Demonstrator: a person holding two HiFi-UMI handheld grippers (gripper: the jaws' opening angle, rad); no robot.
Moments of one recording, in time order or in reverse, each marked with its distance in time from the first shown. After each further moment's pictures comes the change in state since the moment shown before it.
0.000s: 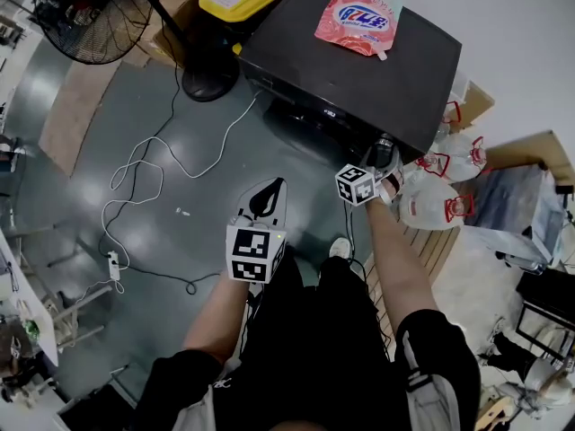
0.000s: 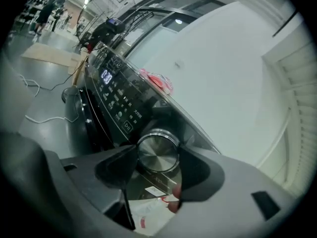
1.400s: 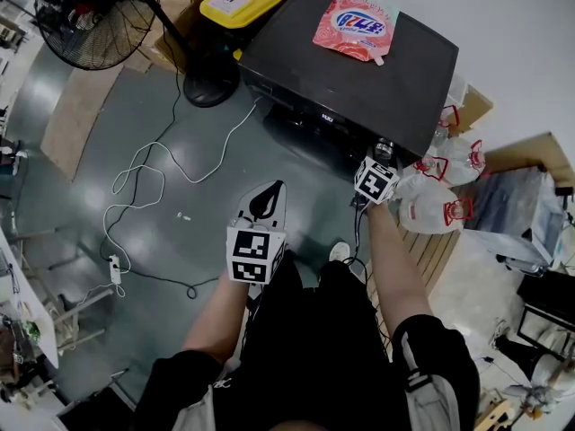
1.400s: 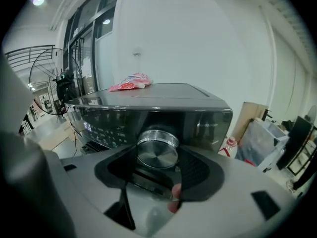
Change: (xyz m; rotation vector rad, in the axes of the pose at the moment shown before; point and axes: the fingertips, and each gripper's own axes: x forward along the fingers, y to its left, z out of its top) left arm 0.000 -0.001 0.004 0.012 -0.003 0.003; right arm 0.000 -0.012 0.000 0.750 0.143 0.278
